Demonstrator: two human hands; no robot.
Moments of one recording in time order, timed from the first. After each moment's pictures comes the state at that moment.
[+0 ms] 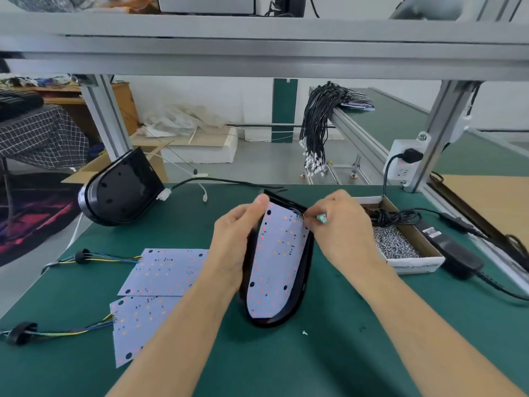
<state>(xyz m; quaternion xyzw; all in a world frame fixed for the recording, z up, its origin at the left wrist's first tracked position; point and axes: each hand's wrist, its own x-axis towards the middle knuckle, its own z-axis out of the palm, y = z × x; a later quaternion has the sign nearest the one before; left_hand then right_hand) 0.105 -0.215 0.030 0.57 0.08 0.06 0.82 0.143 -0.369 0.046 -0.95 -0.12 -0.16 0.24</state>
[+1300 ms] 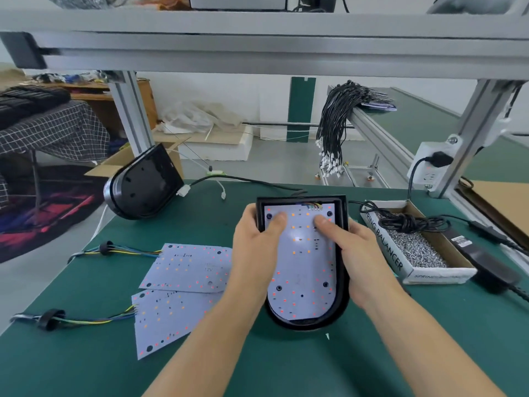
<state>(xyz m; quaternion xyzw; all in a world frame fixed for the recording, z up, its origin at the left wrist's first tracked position) 0.092 -0.222 0.028 0.65 0.11 0.19 0.73 0.127 -0.355 0.021 -0.58 -0.03 0.09 0.81</state>
